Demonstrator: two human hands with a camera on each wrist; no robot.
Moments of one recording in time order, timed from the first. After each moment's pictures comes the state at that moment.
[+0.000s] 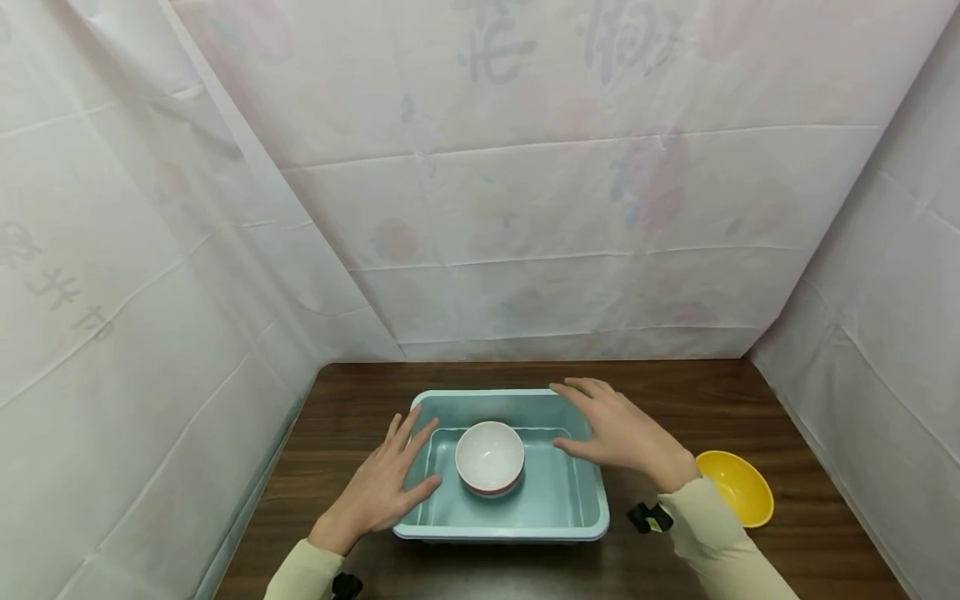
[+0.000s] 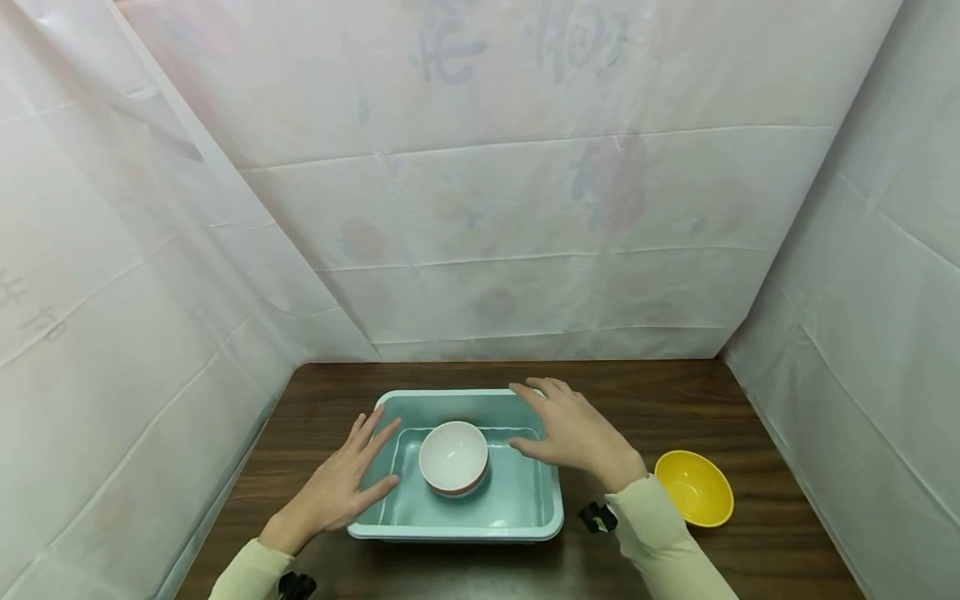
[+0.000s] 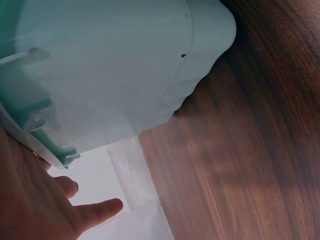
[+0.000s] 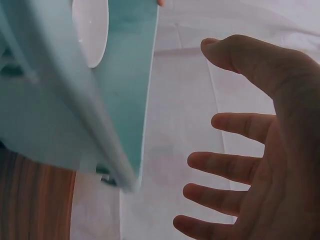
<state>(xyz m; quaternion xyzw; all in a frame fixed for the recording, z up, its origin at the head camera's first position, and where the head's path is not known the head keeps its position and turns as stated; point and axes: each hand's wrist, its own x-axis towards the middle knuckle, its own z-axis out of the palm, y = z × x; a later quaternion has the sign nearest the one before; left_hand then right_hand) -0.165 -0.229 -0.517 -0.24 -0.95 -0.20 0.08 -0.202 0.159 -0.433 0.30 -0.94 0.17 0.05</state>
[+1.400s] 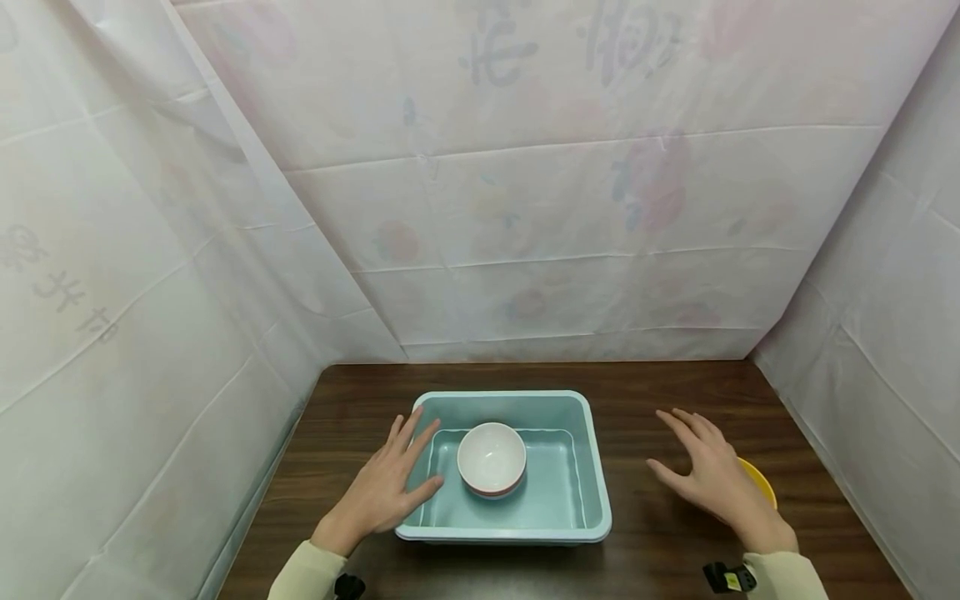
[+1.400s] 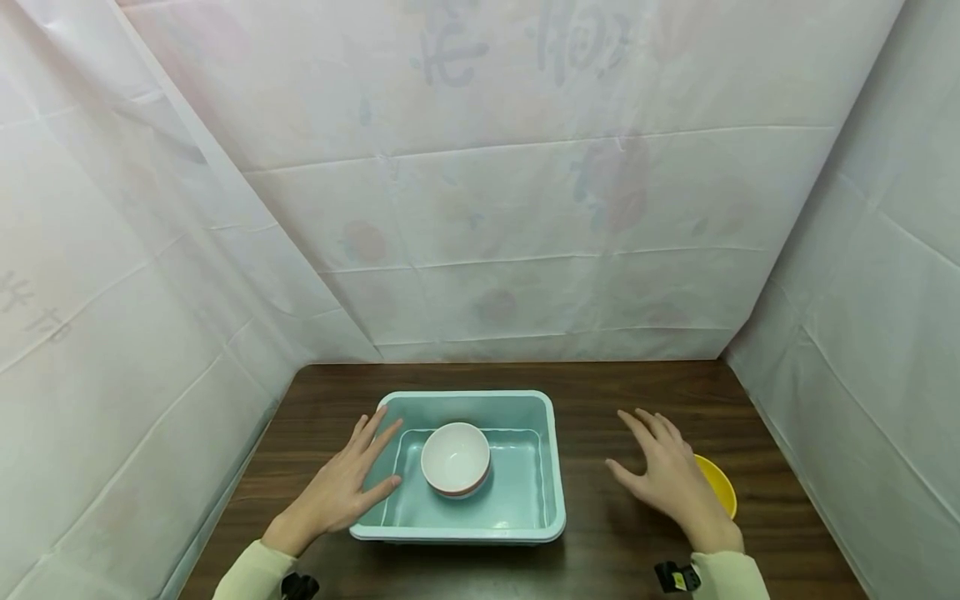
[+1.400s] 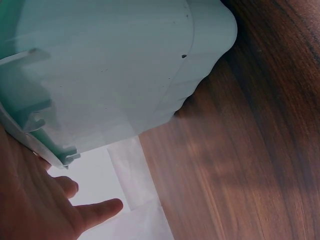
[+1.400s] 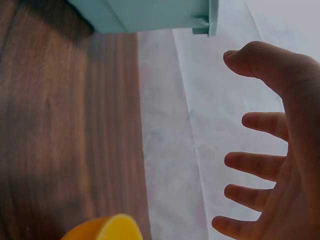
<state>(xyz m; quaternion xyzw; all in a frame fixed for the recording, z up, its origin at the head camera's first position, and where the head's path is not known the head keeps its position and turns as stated) -0.164 -0.229 -0.515 -0.24 -0.94 -0.22 0.07 -0.163 0.266 -0.496 0.12 -0.97 0.19 0.11</state>
